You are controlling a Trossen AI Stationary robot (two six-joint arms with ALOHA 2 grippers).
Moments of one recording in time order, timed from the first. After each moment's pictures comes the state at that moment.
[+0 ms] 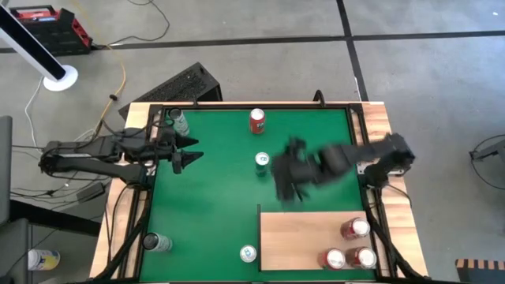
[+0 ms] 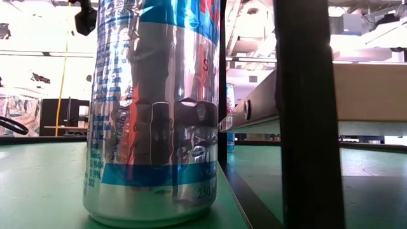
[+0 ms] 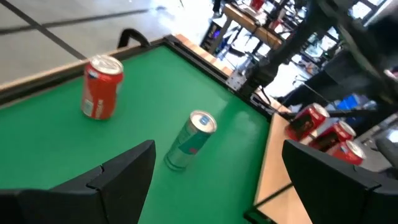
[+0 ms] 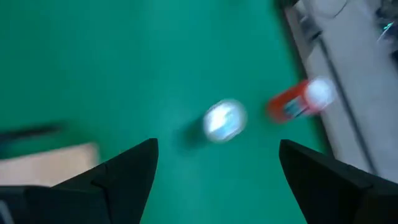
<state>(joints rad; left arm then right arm) -0.01 0.64 0.77 -0.34 -0.27 -0.56 0.26 1.74 1.97 -1.29 0.51 0.29</state>
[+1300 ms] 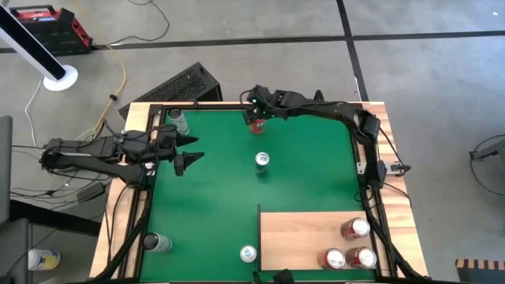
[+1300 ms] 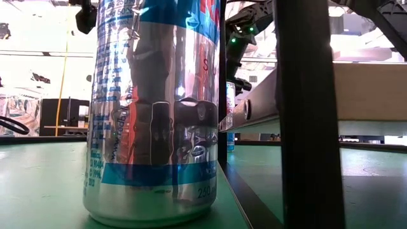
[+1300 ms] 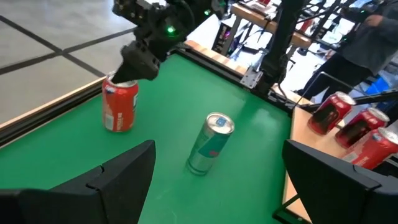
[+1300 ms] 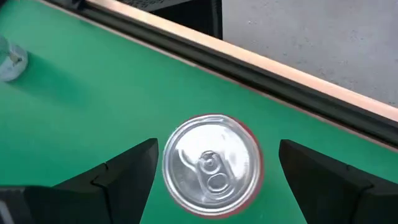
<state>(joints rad) -0.05 0.65 0.77 -0.35 -0.38 -0.43 -0.43 2.02 1.74 -0.66 0.29 0.62</state>
